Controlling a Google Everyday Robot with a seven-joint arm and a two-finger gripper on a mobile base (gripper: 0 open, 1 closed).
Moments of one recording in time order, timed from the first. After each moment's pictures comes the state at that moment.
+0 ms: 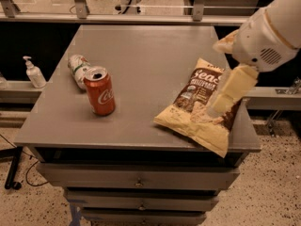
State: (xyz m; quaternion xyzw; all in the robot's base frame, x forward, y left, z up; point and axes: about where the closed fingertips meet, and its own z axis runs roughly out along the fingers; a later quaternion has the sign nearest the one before) arm 0.469 -0.142 0.953 -0.60 0.75 0.09 0.25
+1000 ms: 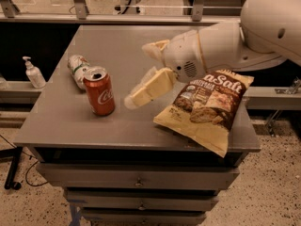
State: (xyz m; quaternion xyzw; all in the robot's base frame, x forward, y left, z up) arm 0.490 0.026 0.955 -0.56 0.64 0.33 0.41
